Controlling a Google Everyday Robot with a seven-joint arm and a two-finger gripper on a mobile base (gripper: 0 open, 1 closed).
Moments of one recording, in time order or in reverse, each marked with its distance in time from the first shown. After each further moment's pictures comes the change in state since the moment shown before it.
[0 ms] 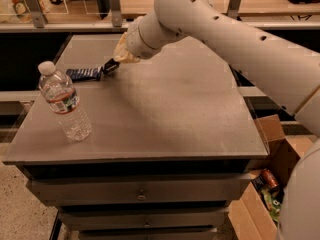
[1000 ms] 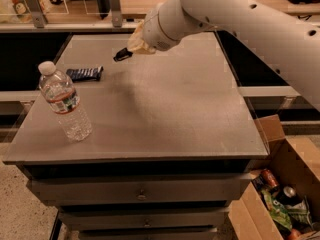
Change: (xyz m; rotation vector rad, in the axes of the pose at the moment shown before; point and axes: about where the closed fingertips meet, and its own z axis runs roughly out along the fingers) arm 0.005 -0.005 -0.065 0.063 0.020 0.080
